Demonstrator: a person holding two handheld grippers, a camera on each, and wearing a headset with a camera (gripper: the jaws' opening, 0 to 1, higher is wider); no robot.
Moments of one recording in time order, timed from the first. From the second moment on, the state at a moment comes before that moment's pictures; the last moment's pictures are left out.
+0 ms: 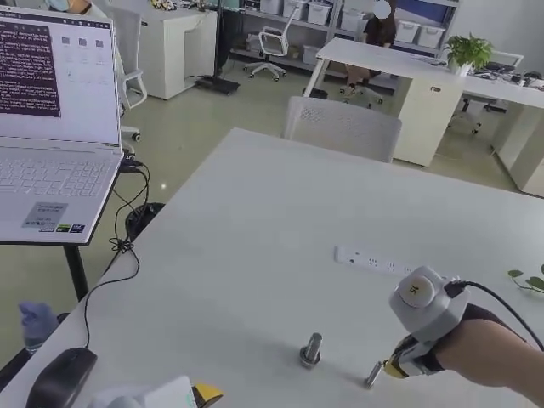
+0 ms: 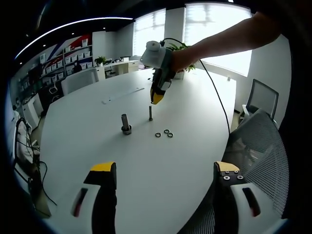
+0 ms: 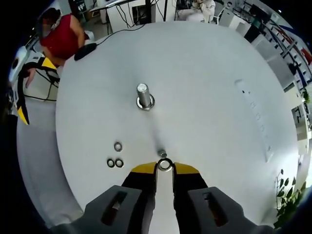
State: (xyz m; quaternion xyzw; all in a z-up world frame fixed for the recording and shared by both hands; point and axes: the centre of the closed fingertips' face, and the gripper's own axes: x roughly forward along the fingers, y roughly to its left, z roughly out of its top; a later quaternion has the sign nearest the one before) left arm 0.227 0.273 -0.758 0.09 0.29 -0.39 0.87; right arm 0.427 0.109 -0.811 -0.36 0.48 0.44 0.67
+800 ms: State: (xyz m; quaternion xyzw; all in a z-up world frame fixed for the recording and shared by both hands) left arm 0.226 0.280 -0.759 0.08 0.28 -0.38 0.87; right arm 0.429 0.116 -0.820 -0.38 0.48 0.44 0.65
